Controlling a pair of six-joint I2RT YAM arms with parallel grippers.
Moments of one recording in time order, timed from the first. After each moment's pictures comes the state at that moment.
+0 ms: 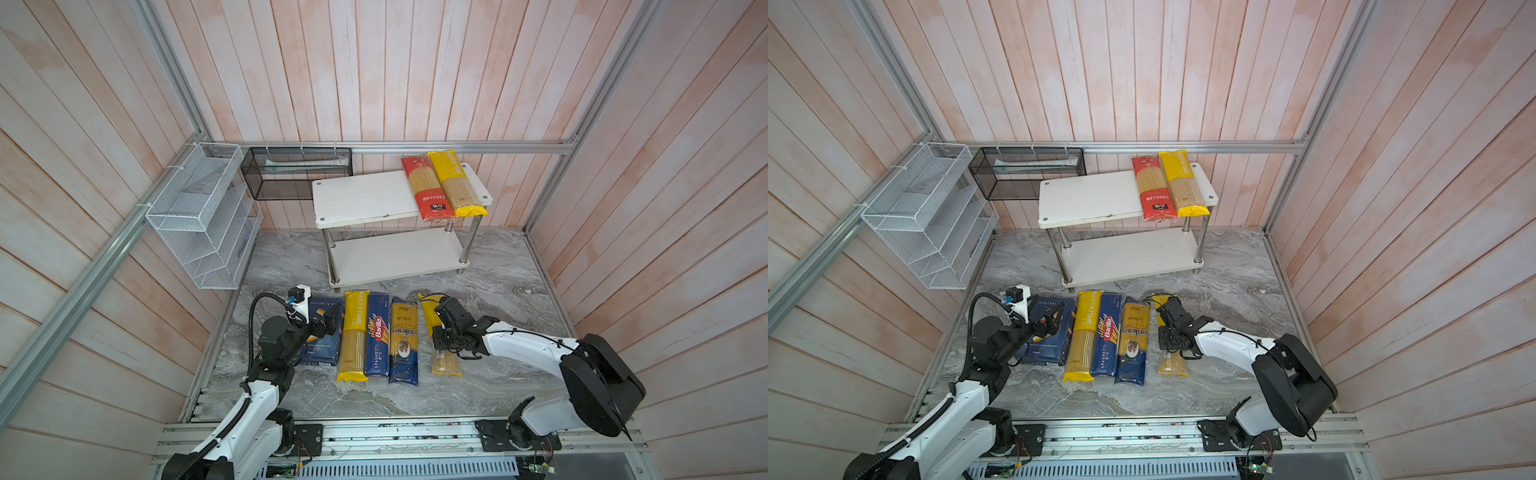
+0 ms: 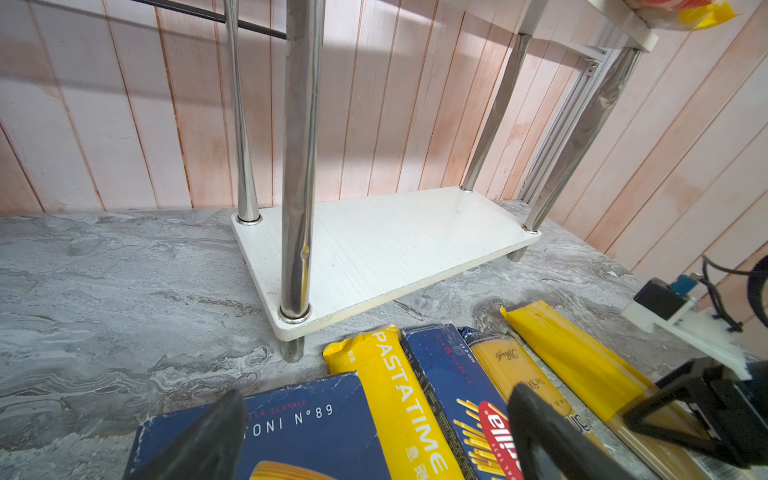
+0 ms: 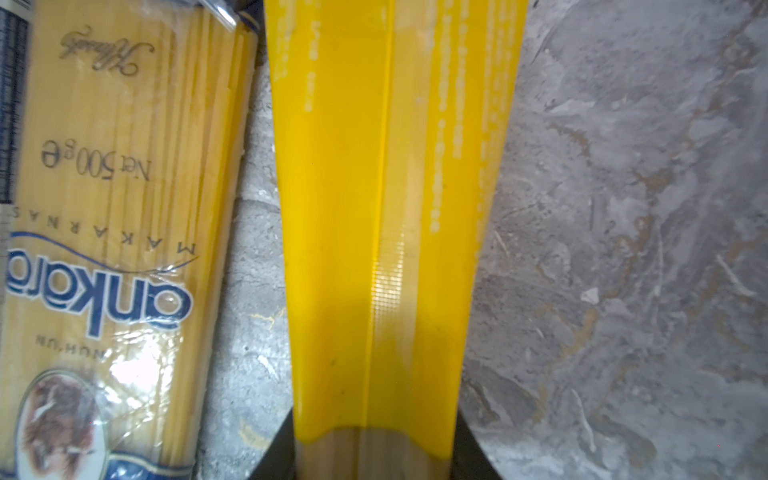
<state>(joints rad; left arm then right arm) -0.13 0.87 0.25 0.49 0.33 -0.14 0.68 1.45 0.71 -0.38 0.09 0.55</state>
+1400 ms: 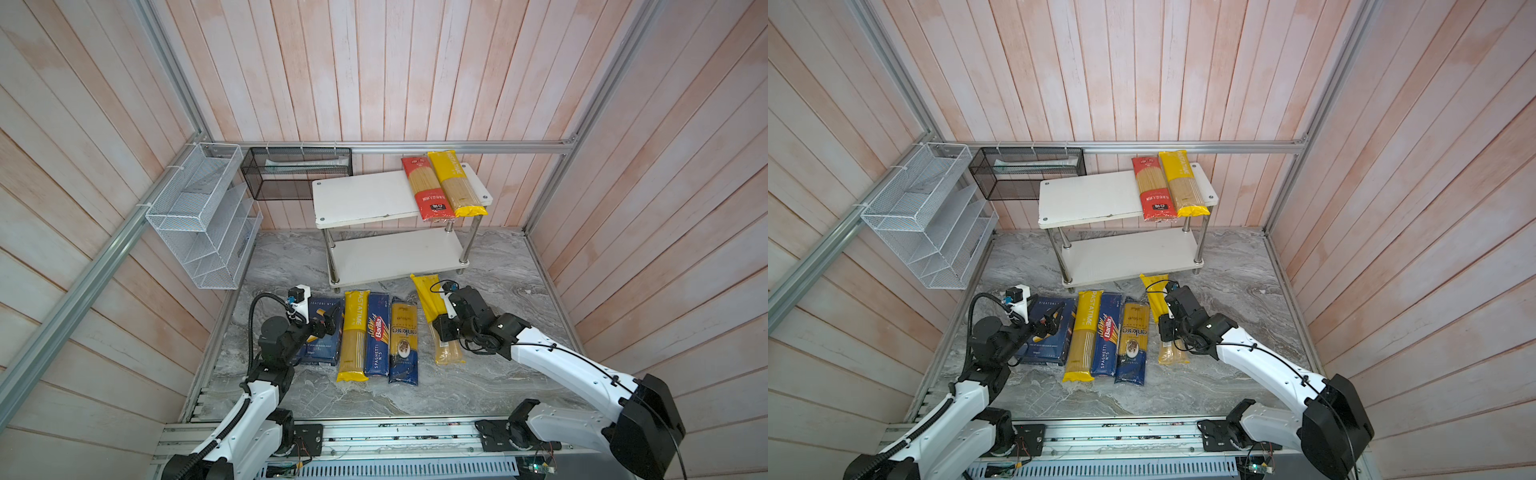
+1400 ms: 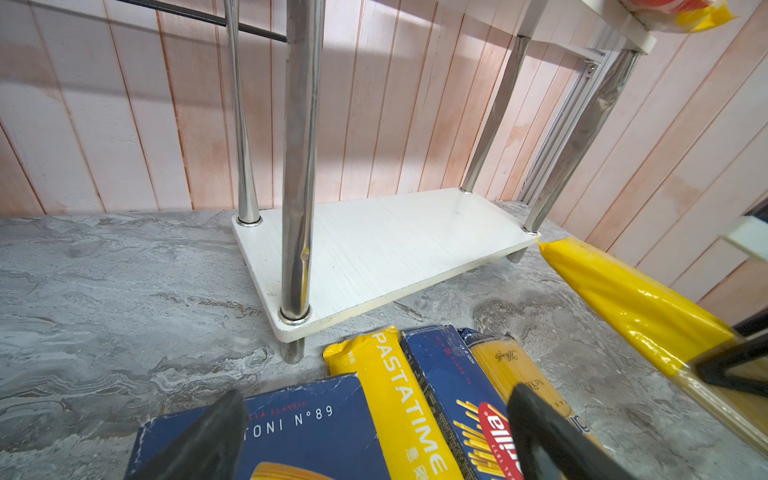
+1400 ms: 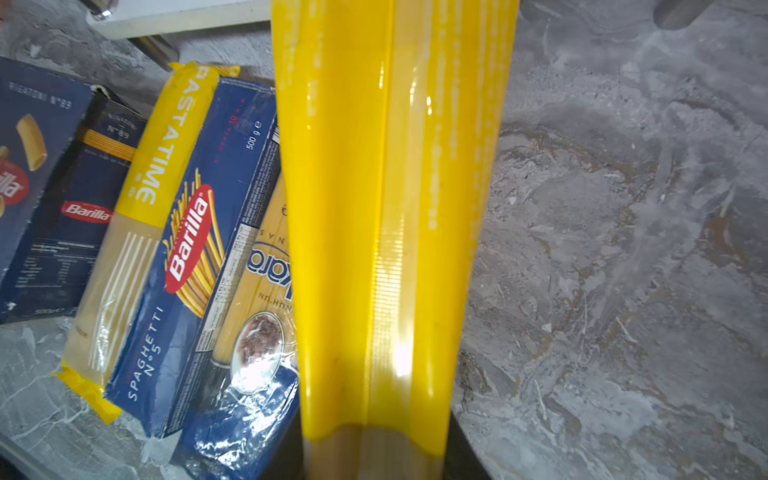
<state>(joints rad) -0.13 0.87 0.25 0.49 0.33 -0.14 0.69 1.18 0.80 -0.49 0.04 0.42</state>
